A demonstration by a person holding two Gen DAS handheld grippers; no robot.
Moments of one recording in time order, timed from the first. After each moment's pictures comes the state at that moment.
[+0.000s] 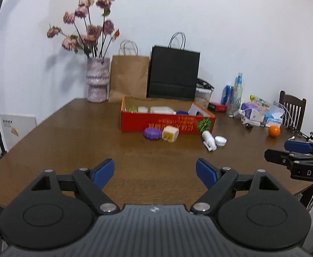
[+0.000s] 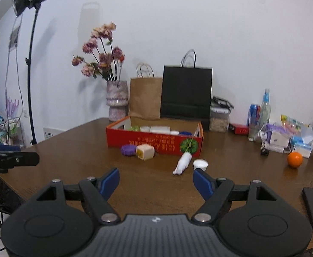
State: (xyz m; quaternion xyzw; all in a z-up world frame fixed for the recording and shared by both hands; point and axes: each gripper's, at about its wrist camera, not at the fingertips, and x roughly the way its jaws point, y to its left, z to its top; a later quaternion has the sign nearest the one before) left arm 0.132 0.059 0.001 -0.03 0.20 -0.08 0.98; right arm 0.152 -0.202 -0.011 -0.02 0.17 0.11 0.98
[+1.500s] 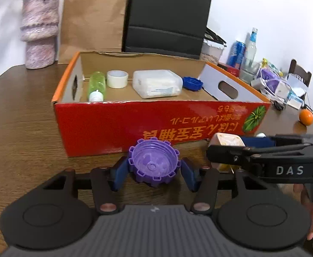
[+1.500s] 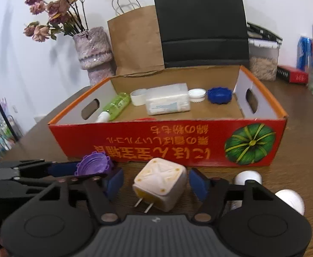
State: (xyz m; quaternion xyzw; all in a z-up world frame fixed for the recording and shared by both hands) left arm 0.473 0.041 -0.081 -0.02 0.32 -0.18 0.93; right arm 0.492 -0.158 -0.073 0.06 0.32 0.14 0.93
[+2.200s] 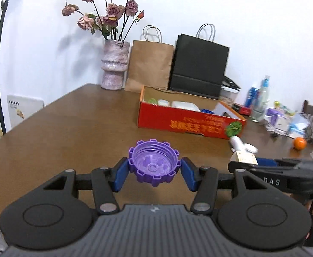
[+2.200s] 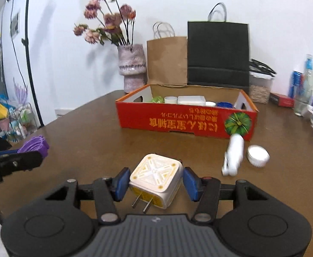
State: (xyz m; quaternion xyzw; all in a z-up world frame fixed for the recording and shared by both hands) left arm 0.200 0.081 -0.022 -0.08 0.22 -0.04 0.97; right arm 0.273 -0.153 -0.049 0.01 0.24 0.16 0.96
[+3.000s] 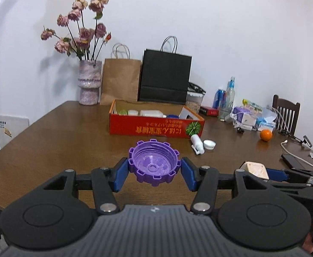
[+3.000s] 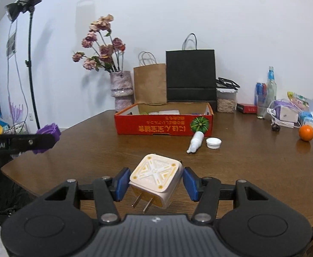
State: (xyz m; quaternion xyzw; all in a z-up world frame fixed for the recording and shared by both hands) left arm 0.128 0.034 0.003 -0.04 0.19 -0.09 0.98; right arm 0.147 -0.203 -0.039 0.03 0.18 0.12 0.98
